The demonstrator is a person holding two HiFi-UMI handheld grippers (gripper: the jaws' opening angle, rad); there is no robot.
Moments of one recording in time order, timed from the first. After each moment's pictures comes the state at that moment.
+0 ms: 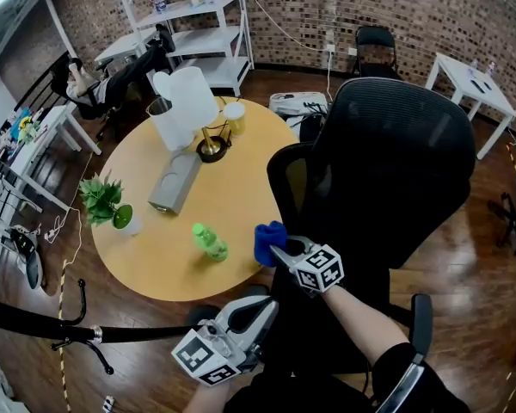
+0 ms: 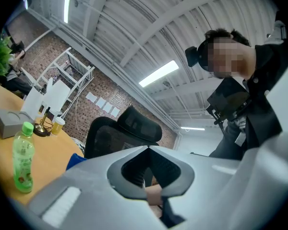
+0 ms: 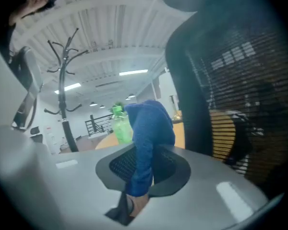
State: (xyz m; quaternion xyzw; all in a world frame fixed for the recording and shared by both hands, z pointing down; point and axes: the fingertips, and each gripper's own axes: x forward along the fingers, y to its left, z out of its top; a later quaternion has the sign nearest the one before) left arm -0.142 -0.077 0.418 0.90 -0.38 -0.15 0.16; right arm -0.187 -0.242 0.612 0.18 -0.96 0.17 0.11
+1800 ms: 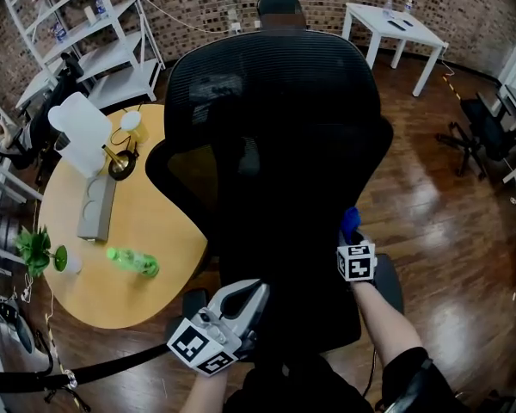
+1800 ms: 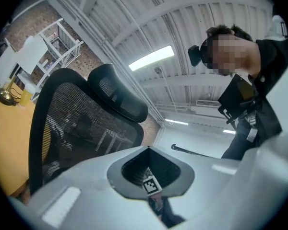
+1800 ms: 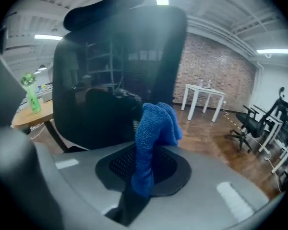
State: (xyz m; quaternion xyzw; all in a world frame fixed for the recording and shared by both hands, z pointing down) left arm -0.002 -0.118 0.463 0.93 -0.27 -0.12 0.20; right arm 0.243 -0.250 0.722 0.63 -0.71 0.22 0.25
